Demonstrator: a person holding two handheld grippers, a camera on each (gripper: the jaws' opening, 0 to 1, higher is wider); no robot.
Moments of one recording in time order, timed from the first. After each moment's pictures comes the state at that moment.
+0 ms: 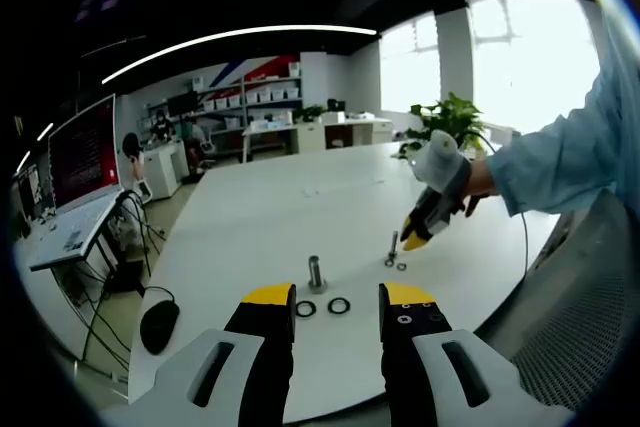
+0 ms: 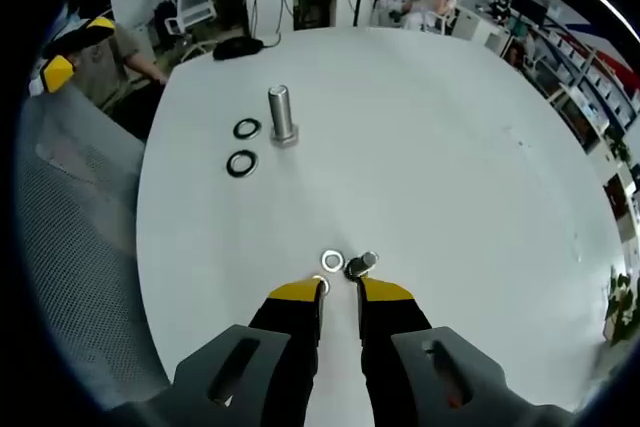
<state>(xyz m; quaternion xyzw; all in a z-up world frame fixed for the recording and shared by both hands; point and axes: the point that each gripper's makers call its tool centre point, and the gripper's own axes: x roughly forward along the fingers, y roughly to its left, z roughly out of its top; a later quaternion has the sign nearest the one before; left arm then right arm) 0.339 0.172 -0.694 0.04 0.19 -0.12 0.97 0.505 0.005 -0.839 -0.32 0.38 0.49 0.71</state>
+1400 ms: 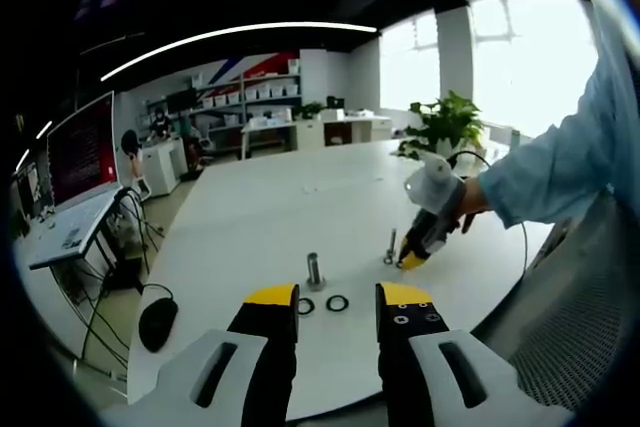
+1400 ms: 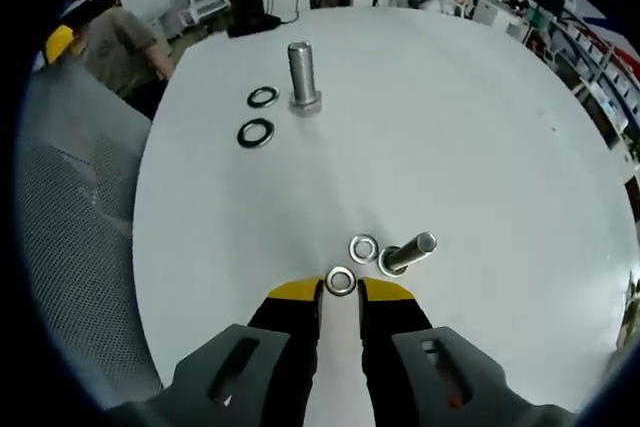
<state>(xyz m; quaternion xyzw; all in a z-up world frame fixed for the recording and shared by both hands) 0.339 0.171 -0.695 0.03 0.20 -0.12 0.97 0.488 0.007 -0.876 -0.33 0.40 0.53 0.68</state>
